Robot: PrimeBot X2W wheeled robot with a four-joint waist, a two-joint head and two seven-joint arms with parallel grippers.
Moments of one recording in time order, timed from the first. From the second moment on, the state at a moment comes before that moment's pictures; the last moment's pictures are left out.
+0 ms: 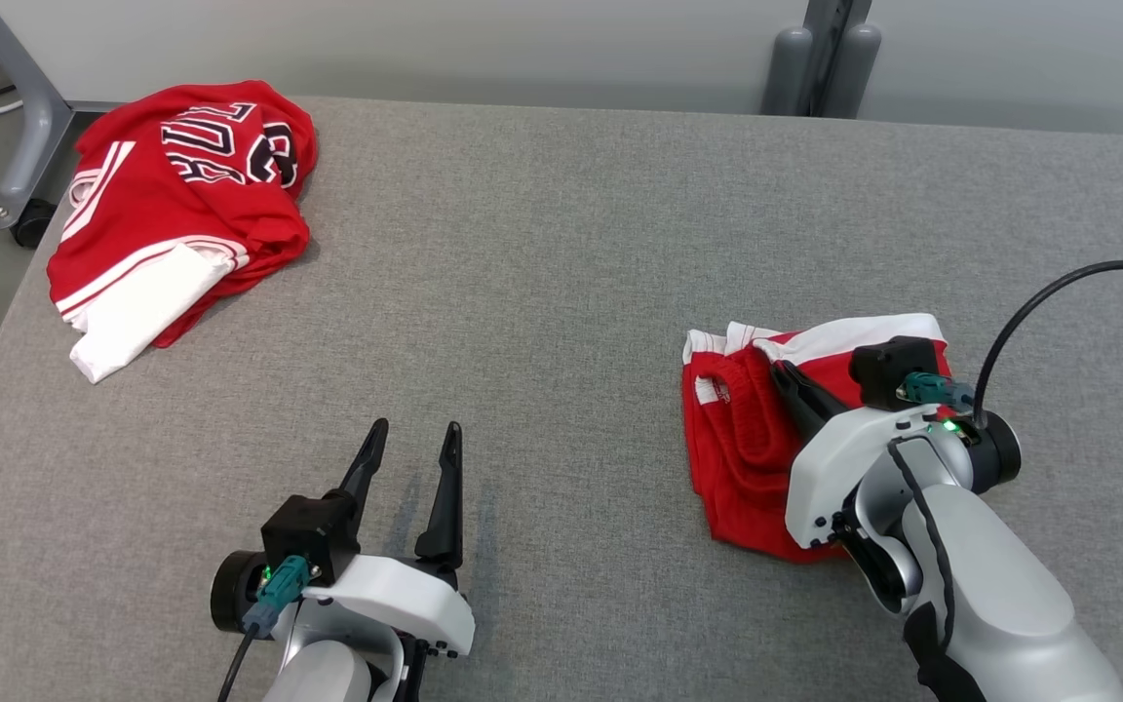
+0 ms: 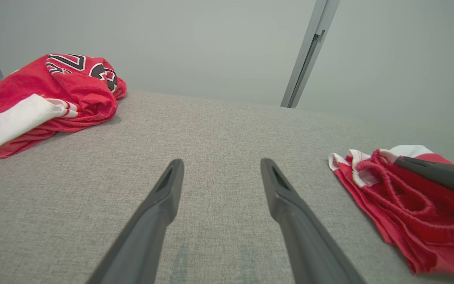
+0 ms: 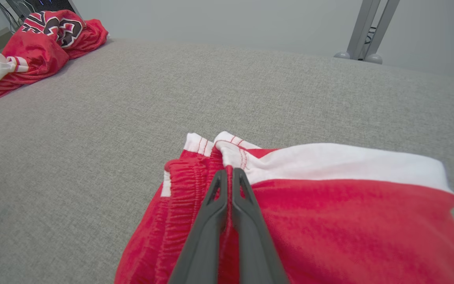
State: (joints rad) left arm -0.21 0.05 -0.36 0.35 -0.38 0.12 -0.26; right arm -0.58 -0.05 0.33 0.75 0.27 0.13 0.00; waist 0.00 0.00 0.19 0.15
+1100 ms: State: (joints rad) left arm -0.21 0.05 -0.33 0.34 -0.34 0.12 -0.26; right arm -0.46 -0.05 0.07 0.59 0.15 0.13 -0.26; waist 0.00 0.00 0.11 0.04
